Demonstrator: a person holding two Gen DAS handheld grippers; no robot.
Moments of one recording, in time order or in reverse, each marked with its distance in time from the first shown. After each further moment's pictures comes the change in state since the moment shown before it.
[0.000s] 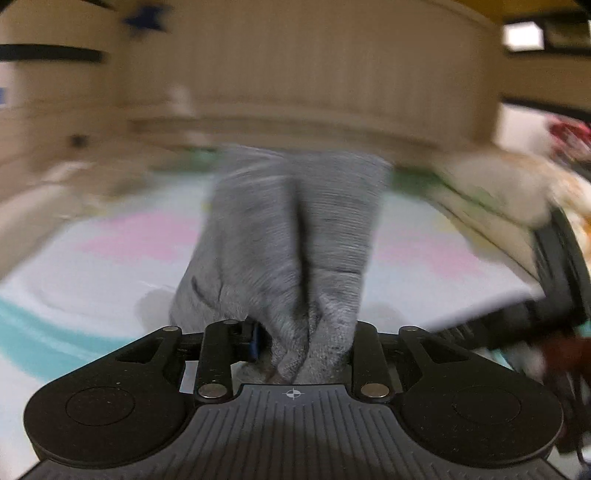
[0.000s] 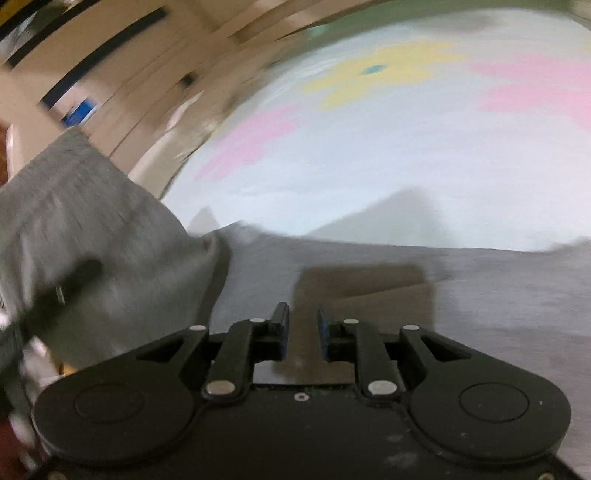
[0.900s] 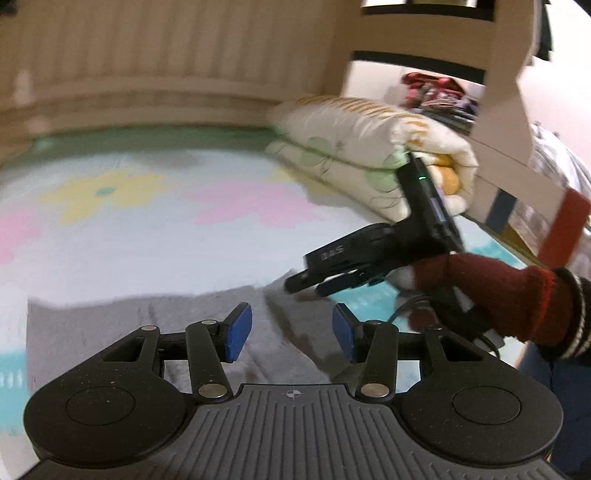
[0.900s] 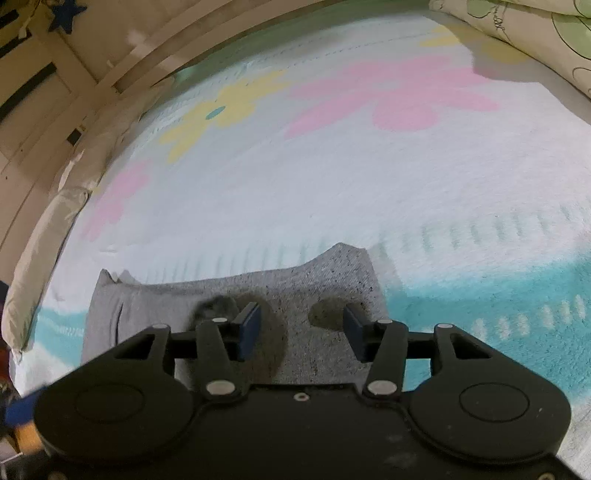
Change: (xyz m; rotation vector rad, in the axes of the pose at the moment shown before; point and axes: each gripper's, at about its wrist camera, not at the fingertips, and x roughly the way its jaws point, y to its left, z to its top) left arm 0.002 -0.063 0.002 0.169 0.060 -0.454; right arm -0.068 -0.108 0.005 0.155 -0.110 -0.265
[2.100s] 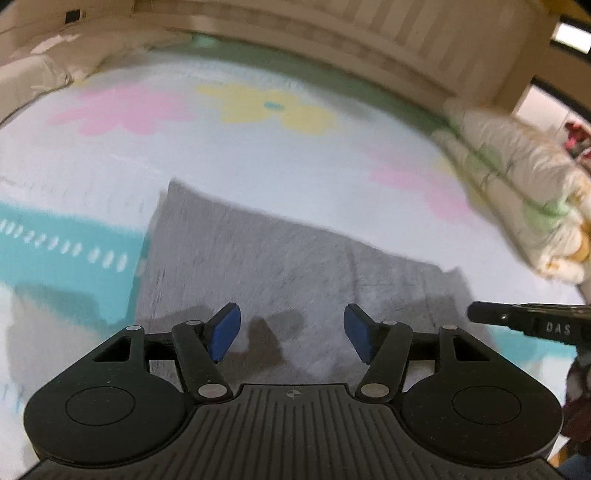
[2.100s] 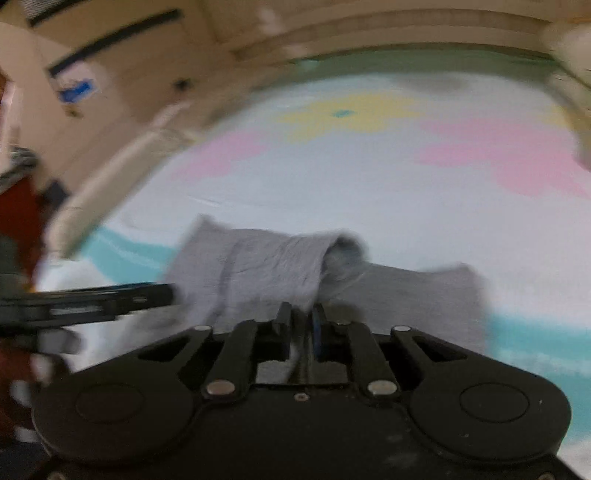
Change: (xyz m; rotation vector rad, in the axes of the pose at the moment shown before) left arm 0.020 0.102 -0.036 -0.454 0.176 0.343; right arm -0.015 0.086 -0.043 -0.337 0.015 0.079
